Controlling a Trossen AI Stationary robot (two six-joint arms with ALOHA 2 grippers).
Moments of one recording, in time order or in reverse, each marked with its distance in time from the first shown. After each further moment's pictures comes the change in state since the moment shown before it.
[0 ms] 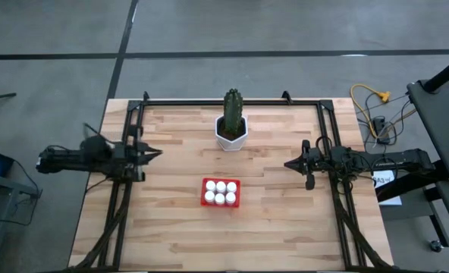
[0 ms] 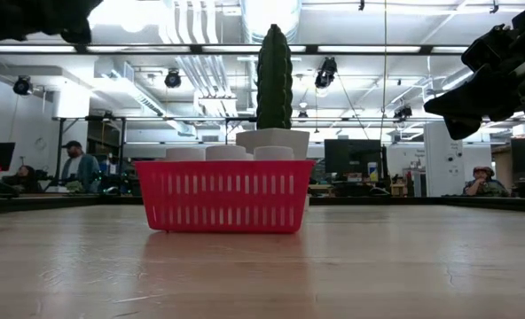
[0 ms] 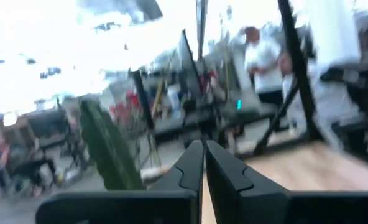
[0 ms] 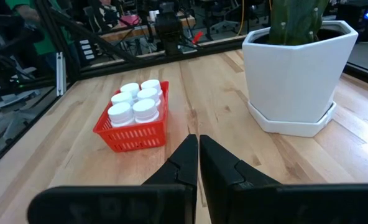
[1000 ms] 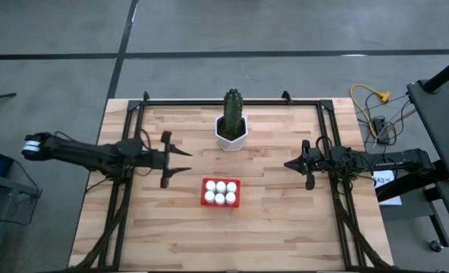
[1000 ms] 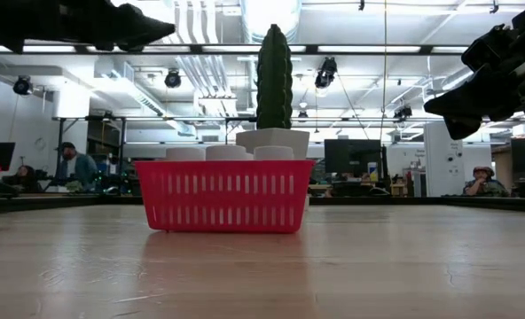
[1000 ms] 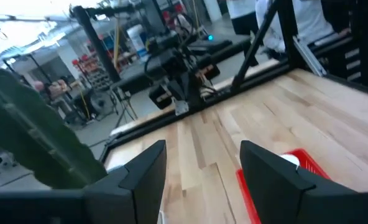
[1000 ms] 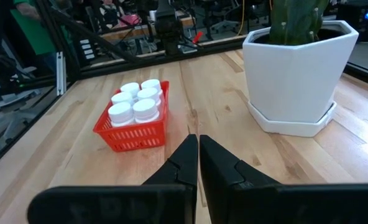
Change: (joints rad) left arm 0.000 0.546 0.137 0.189 0.045 0.084; right arm 0.000 0.000 0.000 0.000 0.000 0.000
